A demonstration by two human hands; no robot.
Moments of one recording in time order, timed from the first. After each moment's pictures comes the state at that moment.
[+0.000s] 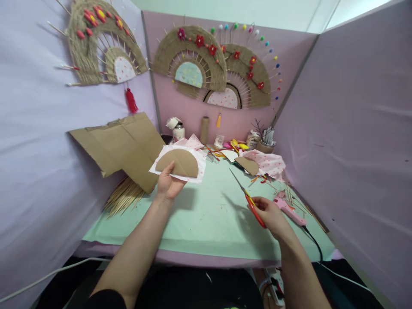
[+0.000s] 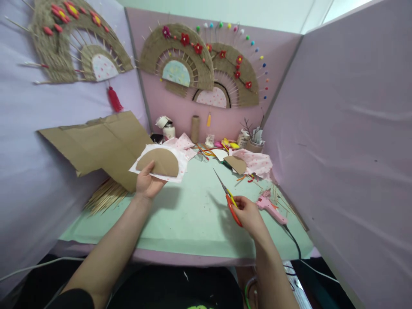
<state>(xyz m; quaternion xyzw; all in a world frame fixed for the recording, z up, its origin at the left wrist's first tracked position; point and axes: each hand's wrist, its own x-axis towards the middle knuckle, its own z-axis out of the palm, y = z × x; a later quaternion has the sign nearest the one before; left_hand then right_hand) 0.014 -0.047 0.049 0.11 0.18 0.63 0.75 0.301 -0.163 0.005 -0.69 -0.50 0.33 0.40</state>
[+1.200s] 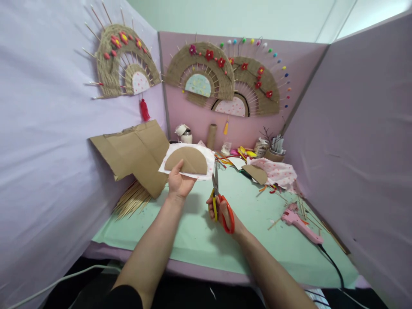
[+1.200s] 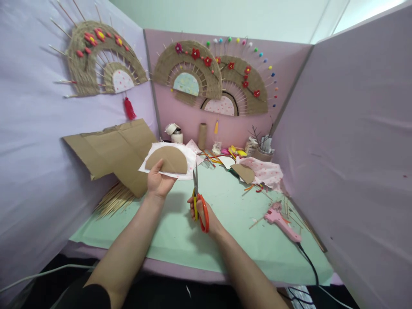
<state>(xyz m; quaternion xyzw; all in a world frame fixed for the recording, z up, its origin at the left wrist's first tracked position) 0.031 -0.037 0.071 0.12 0.14 0.67 0.72 0.185 -0.118 -0.020 -0.33 -0.50 0.62 0.50</state>
